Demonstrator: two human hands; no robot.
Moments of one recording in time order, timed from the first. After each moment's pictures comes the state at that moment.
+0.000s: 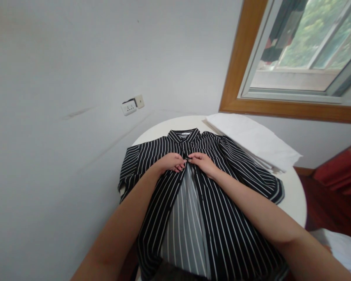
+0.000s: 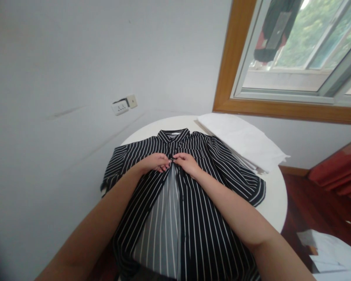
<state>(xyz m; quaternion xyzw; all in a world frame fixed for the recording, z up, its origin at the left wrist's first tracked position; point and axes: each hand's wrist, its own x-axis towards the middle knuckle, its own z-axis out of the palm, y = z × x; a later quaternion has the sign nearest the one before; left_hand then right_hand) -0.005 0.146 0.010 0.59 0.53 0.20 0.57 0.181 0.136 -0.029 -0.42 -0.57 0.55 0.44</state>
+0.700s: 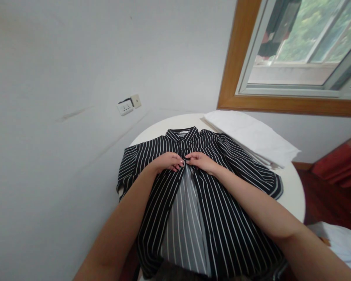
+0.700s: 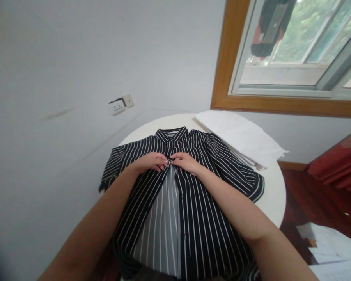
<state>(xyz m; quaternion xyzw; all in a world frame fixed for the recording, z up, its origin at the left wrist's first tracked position) -0.015 0.151 0.006 0.61 0.48 0.18 0.60 0.188 0.137 -0.018 -0.40 -0.62 0.58 0.35</state>
